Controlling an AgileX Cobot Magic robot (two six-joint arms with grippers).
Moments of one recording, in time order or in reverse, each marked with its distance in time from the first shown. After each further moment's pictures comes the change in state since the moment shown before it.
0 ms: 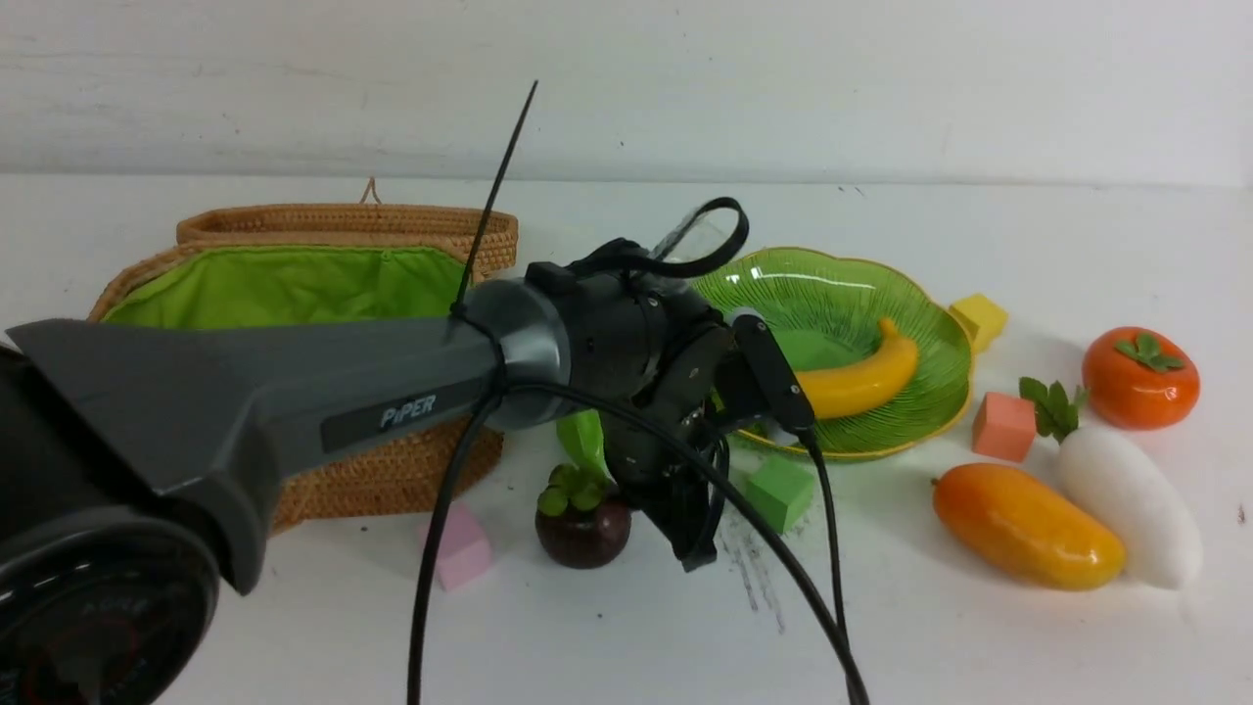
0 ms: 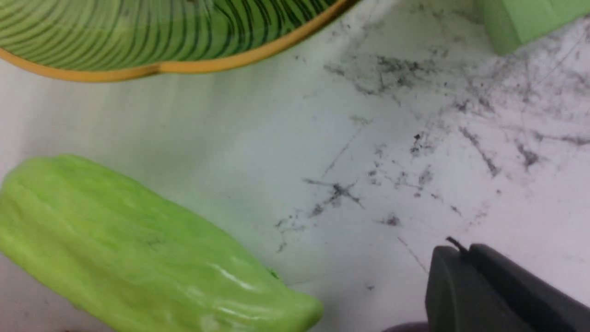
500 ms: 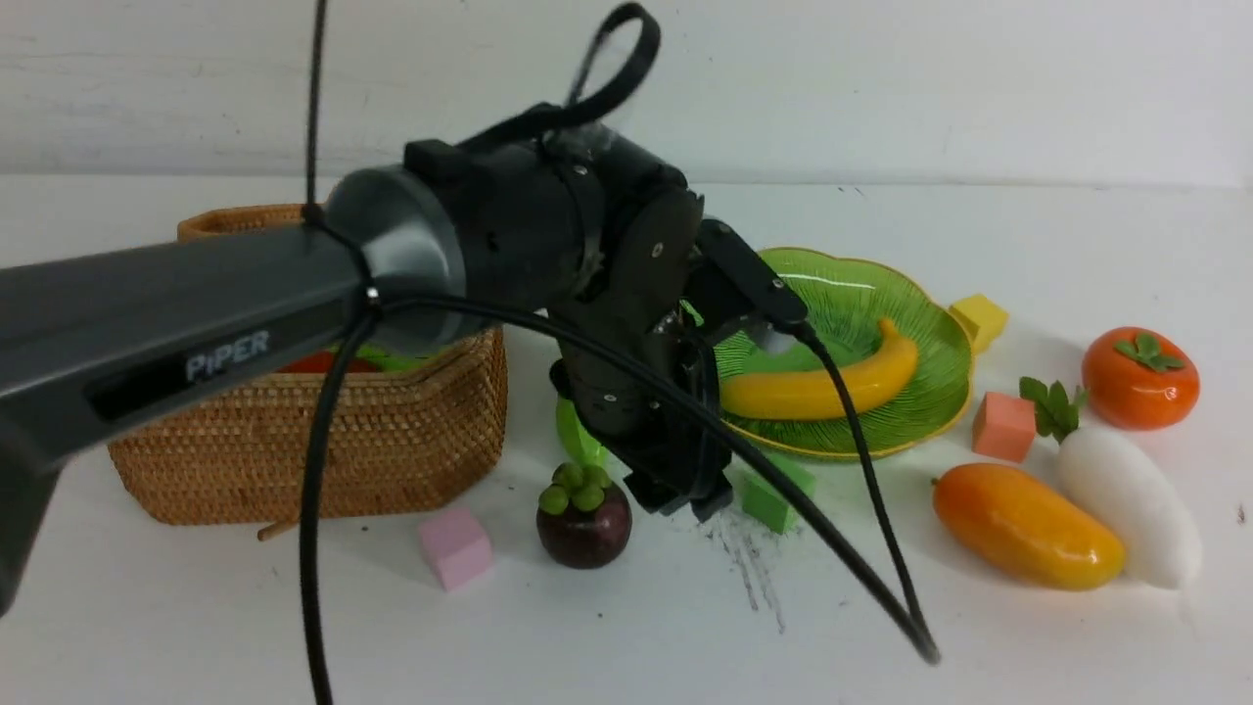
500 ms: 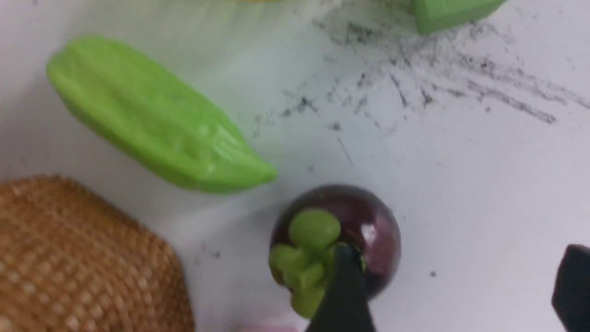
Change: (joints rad) right arm 0.000 0.000 0.000 -0.003 0.000 0.000; left arm 0.004 -0.189 0.000 -0.111 0.238 -0.207
